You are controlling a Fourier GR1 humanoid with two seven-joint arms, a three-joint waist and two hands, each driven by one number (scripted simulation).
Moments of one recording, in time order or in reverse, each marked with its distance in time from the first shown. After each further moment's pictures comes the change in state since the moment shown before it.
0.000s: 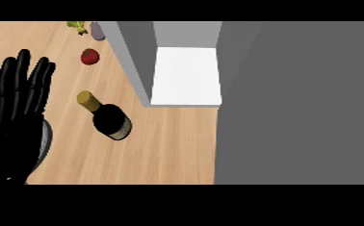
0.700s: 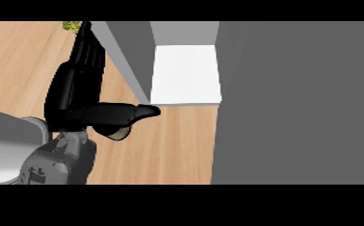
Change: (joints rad) left arm -0.318 -0.089 -0.090 0.265 -0.008 0.236 0.297; right arm 0.196 -0.031 0.182 -0.259 -0.133 0.139 0.172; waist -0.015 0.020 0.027
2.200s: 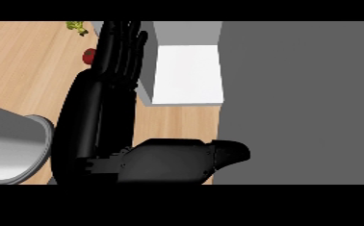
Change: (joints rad) left arm -0.277 -0.017 -0.340 -0.214 -0.363 0.394 0.600; right arm -0.019 -0.002 0.153 -0.152 0.041 -0.120 0.270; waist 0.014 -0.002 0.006
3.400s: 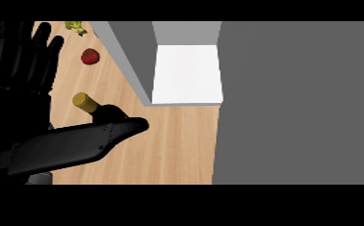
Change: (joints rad) left arm 0.154 0.150 0.224 -0.161 0.019 -0.137 0.070; right arm -0.009 -0.040 0.000 -0.011 0.015 -0.033 0.013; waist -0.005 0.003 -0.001
